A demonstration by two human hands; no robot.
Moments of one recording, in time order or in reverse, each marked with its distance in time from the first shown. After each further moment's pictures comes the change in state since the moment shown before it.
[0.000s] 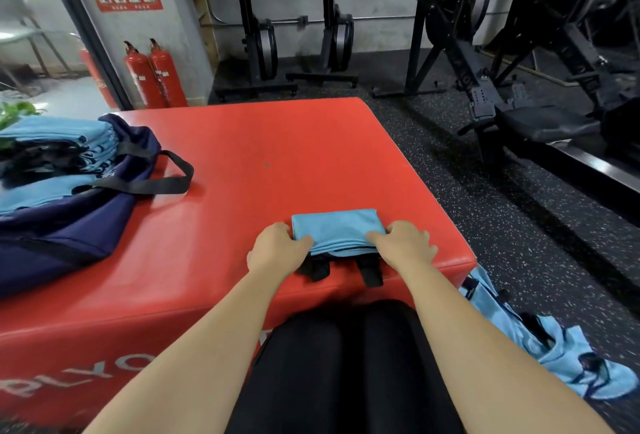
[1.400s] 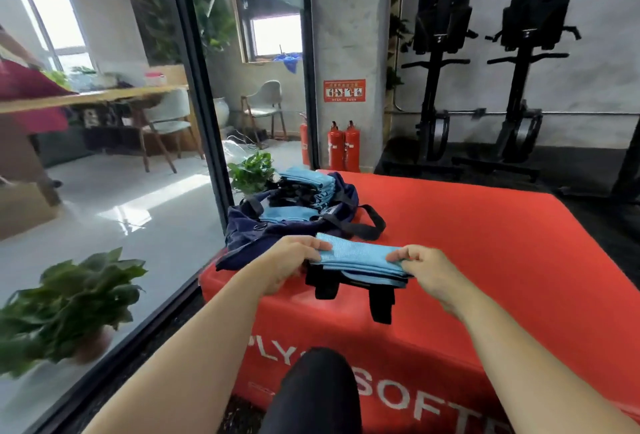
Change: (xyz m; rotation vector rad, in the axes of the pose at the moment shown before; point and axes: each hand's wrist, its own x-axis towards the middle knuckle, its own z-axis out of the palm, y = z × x) left_hand -0.092 -0.149 -0.243 -0.641 0.090 -0.081; right_hand -0.130 -0.189 0.036 0.529 -0.525 -0.785
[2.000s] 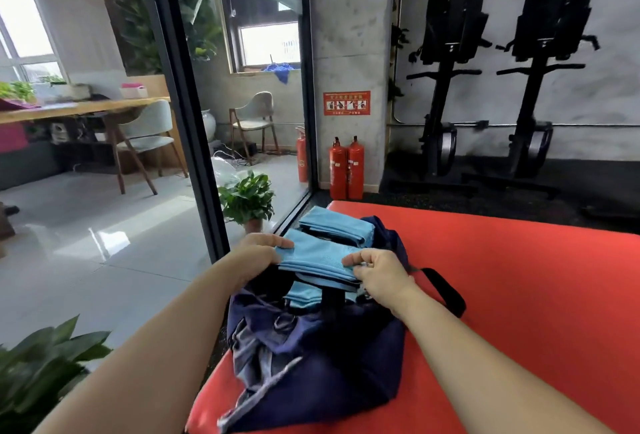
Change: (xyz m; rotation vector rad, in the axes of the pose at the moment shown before) left_hand 0.226 0.006 -0.199 0.136 0.126 0.000; right_hand 0.253 -0.068 0.161 -0.089 0.048 0.053
